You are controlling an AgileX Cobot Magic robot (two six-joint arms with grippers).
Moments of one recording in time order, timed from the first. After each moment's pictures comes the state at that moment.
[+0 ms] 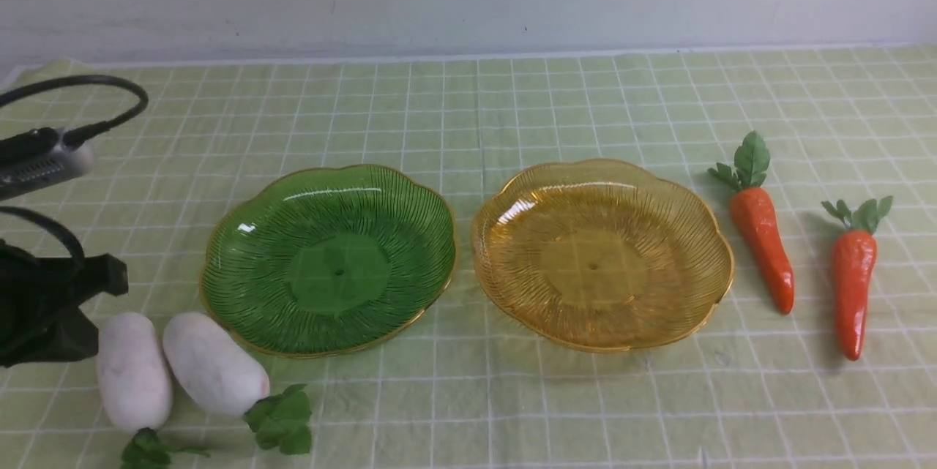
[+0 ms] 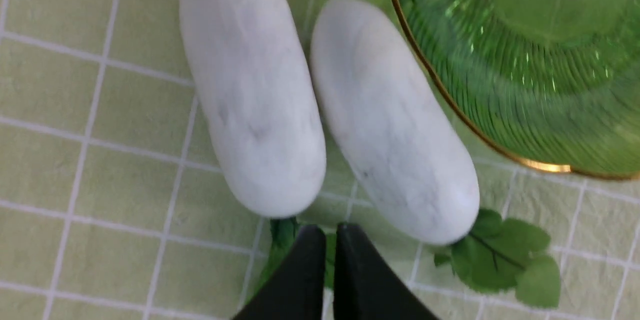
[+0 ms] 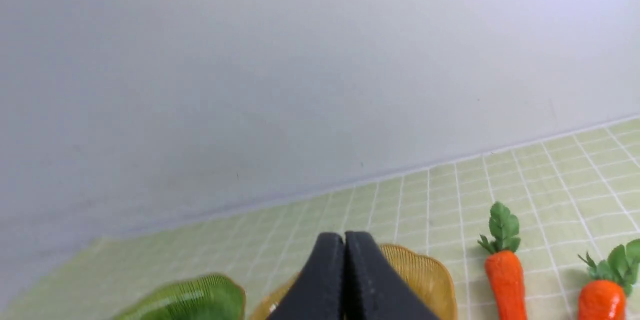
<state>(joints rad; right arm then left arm) -0.03 0.19 -0.47 0.57 0.54 -0.20 0.21 1.31 -0.94 -0.22 0.93 -0.01</state>
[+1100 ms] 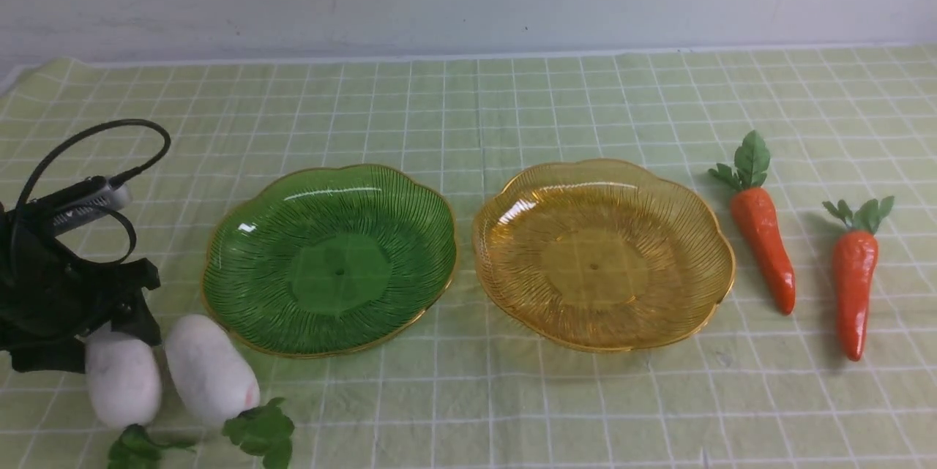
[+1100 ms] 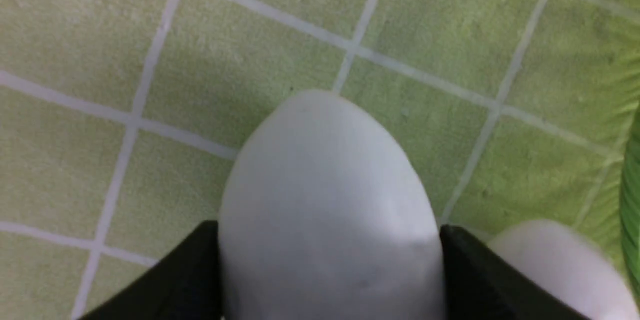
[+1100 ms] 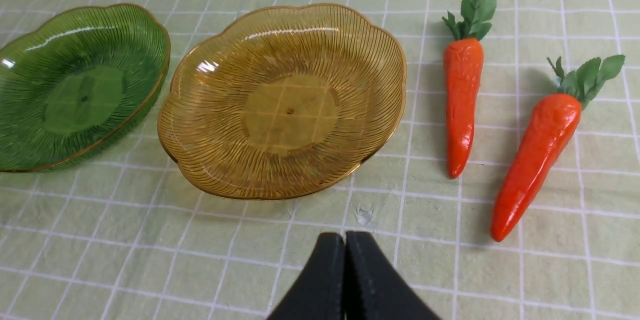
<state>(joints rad) -0.03 0.61 -0.73 0.40 0.93 -0.27 0.27 1.76 -1.05 -0.26 0.75 0.04</state>
